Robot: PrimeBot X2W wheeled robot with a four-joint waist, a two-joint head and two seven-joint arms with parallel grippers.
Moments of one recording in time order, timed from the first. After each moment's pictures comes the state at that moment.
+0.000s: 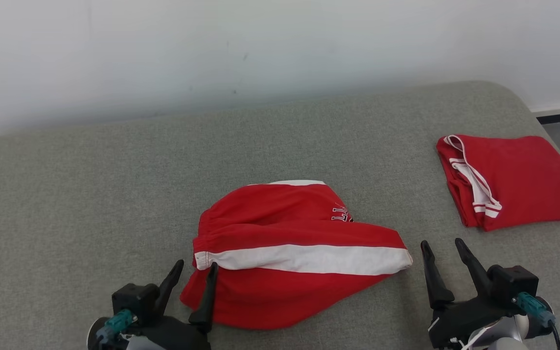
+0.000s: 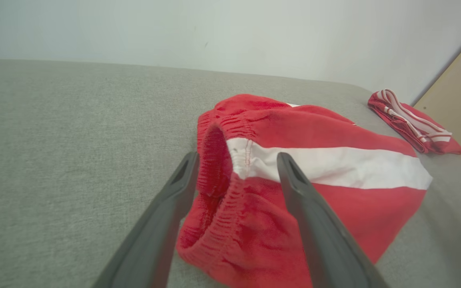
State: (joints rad) left arm -0.17 0.06 -0.17 0.38 -0.29 -0.13 -0.18; right arm -0.19 -0.14 0.10 0.43 0.26 0.13 -0.20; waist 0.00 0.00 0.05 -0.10
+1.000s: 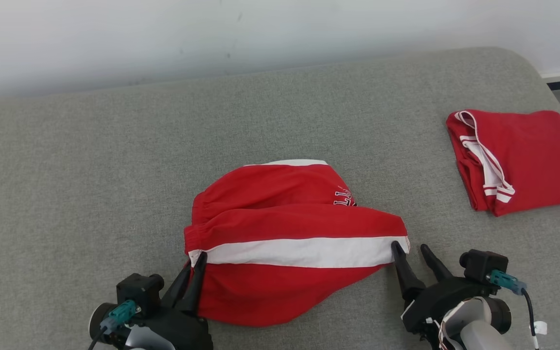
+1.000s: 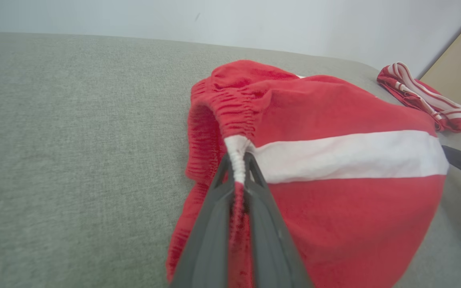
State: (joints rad) left arm -0.27 0.10 -0.27 0.49 -0.32 -0.13 -0.24; right arm -0.33 -0.11 0.21 0.66 0.54 0.13 -0.13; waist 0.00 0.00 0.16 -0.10
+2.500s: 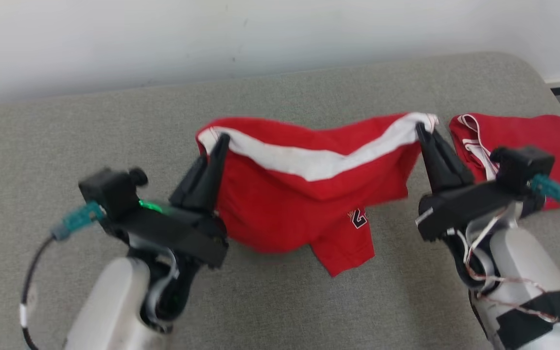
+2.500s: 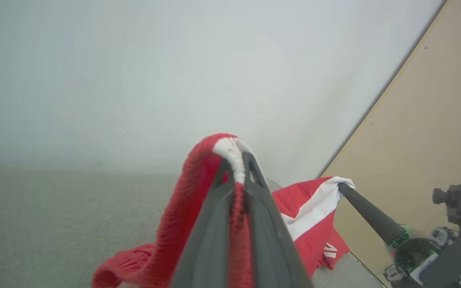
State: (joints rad) left arm -0.43 0.09 -0.30 0.13 -0.64 -0.13 -0.09; right arm -0.49 -0.21 0.24 0.33 0.47 0.13 -0.09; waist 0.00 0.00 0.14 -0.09
